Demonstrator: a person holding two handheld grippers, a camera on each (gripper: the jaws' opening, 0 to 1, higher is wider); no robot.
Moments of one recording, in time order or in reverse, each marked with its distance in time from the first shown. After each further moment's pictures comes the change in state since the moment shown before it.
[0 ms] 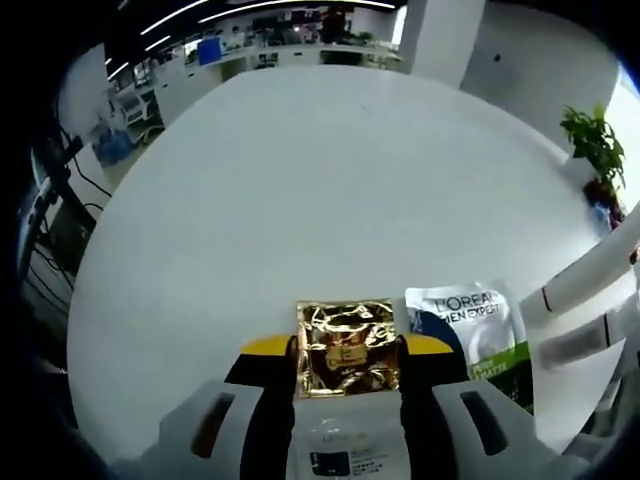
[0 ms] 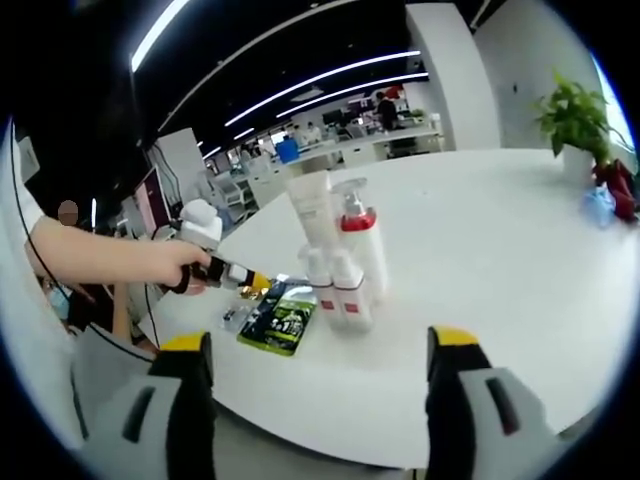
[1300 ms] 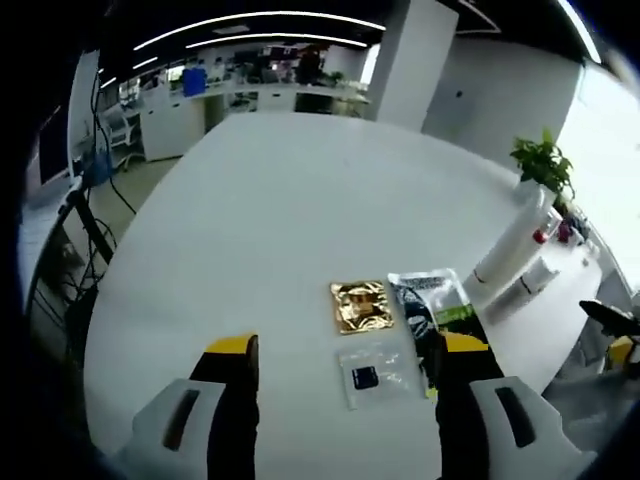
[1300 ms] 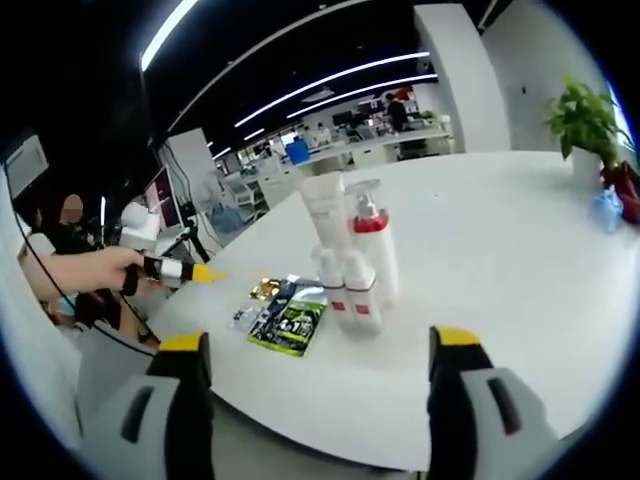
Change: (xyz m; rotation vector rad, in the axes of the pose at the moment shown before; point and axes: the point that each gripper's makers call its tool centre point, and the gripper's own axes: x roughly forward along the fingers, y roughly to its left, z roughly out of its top) left arm -0.113 0.032 -0.019 0.078 -0.188 -0.219; right arm 0.001 0.010 0.002 -0.008 -0.007 0.044
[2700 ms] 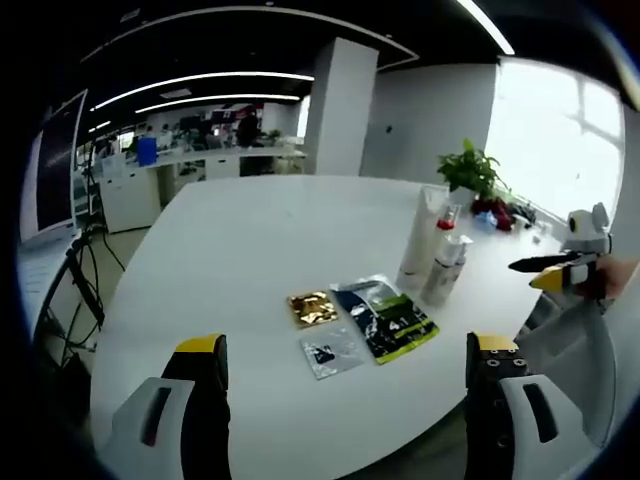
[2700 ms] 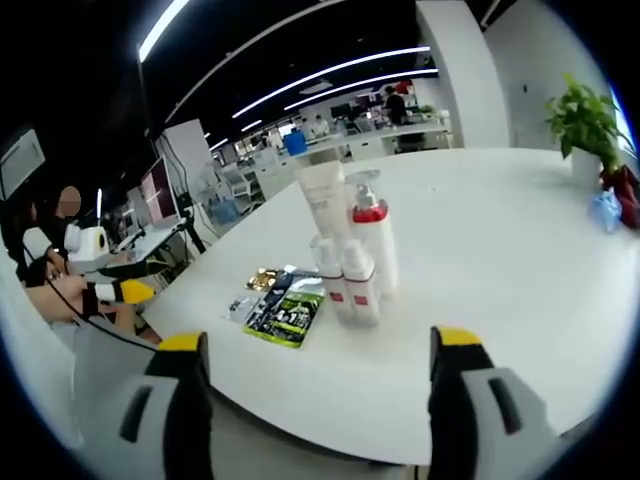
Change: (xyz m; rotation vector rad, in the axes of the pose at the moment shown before) left arm -0.068 -0.029 -0.011 0.163 -0.237 -0.142; right arm 0.001 0.000 -0.007 -0.016 0.039 -0.016
